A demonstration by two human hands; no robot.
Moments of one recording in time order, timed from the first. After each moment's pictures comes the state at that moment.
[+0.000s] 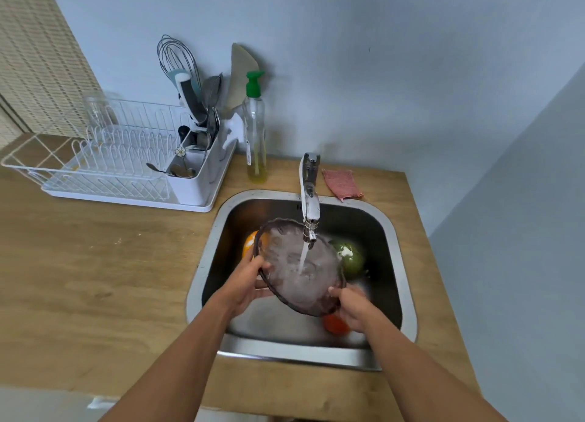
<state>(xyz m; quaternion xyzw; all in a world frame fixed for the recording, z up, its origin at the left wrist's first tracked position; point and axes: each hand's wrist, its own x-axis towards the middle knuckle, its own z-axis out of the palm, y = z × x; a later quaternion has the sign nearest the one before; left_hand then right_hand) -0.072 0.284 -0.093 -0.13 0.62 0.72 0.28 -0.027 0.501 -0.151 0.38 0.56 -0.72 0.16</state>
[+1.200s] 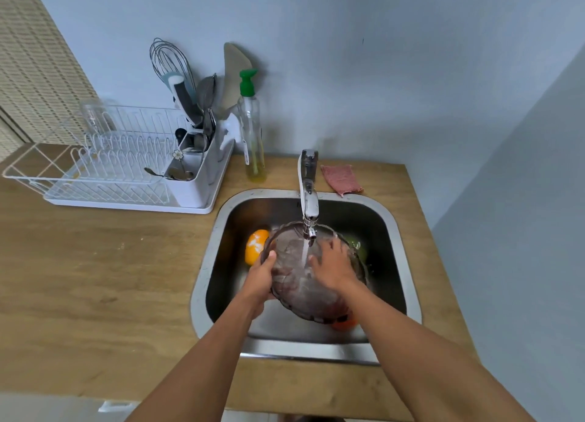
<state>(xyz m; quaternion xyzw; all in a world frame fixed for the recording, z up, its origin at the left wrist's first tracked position) -0.073 0.305 -0.119 -0.20 0.62 0.72 0.26 -0.076 0.476 -0.124 0.10 0.96 -0.24 0.13</state>
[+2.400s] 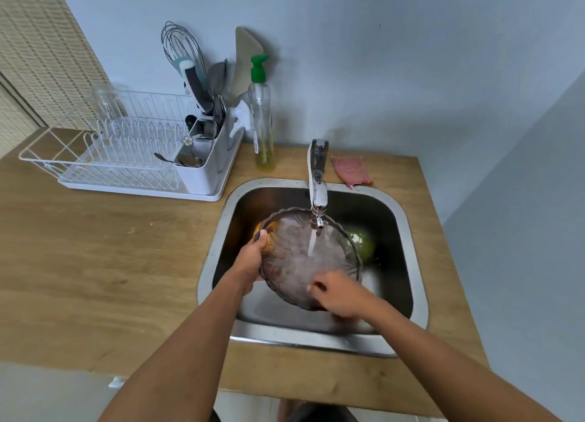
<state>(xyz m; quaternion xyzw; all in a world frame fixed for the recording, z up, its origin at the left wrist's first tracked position) -0.097 0.278 -0.124 -0.21 0.62 0.71 0.27 -0.020 0.474 -0.104 -0.08 0.93 -0.27 0.22</state>
